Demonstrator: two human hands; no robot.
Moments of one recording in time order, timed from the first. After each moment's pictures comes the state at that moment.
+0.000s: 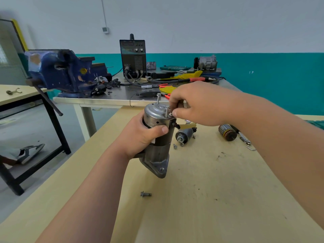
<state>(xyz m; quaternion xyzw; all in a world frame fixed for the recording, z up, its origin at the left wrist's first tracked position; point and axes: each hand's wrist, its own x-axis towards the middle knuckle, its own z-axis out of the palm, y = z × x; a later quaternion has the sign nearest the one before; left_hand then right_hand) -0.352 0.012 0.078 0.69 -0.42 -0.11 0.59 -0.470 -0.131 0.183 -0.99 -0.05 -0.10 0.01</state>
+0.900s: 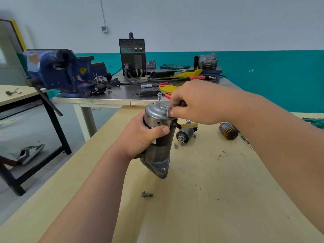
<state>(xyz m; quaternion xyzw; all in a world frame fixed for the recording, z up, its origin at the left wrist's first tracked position) -0.350 0.012 0.076 0.68 -0.43 -0.11 0.59 -0.461 -0.131 0.180 -0.99 -0.05 -0.11 0.03</state>
